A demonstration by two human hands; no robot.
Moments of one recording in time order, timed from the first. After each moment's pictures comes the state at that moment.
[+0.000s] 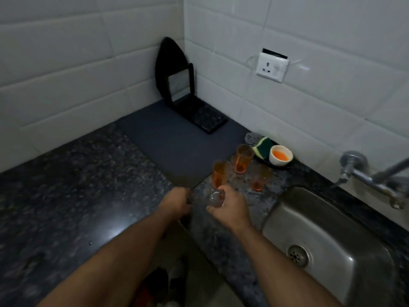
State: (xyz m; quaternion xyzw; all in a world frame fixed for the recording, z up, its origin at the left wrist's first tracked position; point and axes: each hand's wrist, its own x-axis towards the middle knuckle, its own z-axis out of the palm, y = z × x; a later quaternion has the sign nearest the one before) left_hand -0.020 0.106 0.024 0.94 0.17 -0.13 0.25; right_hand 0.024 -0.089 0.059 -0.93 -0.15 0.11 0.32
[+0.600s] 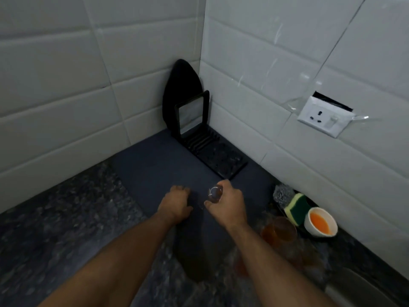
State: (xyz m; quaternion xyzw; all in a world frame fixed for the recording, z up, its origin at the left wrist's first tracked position) left_hand 0.200 0.294 0.005 0.95 0.17 -0.15 0.21; right_hand 0.245 0.116 0.061 -0.93 -0.14 0.08 0.33
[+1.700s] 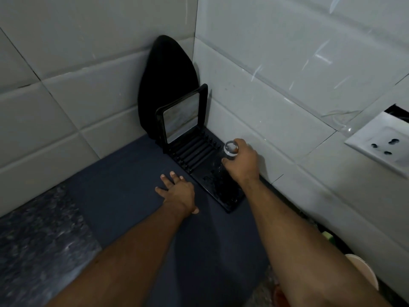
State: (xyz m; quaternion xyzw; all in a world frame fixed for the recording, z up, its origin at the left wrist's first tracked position) left_hand 0.390 0.327 -0.039 0.90 0.26 -0.33 0.14; right_hand 0.515 0.190 0.008 -0.93 -0.12 0.02 0.34
